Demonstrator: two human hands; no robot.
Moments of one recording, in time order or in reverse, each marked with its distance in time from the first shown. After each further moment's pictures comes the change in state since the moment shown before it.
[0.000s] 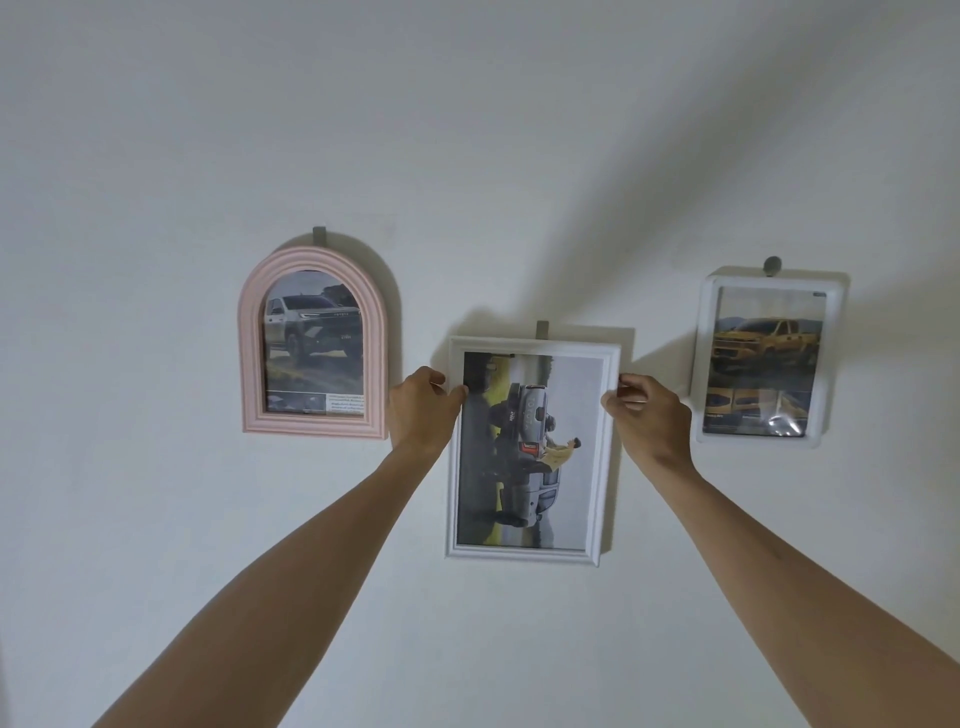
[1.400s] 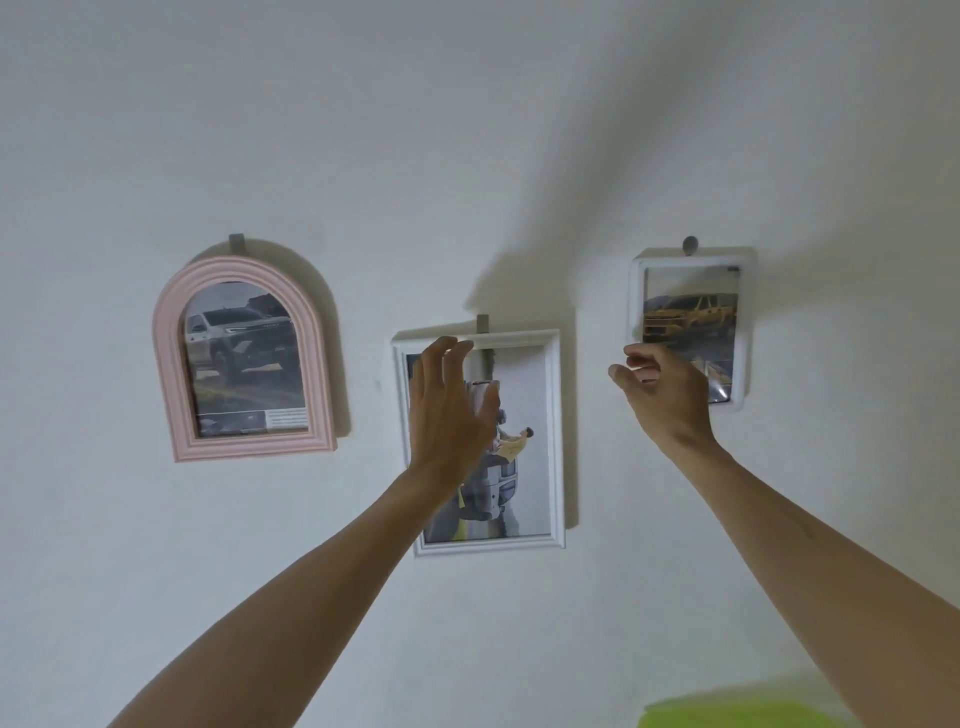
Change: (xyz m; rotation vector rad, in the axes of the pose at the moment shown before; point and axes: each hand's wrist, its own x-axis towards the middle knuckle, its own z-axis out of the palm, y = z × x) left_hand -0.048 0.045 0.039 -0.072 0.042 0.613; right_hand 0.007 0.014 -0.074 -0.086 0.103 -0.041
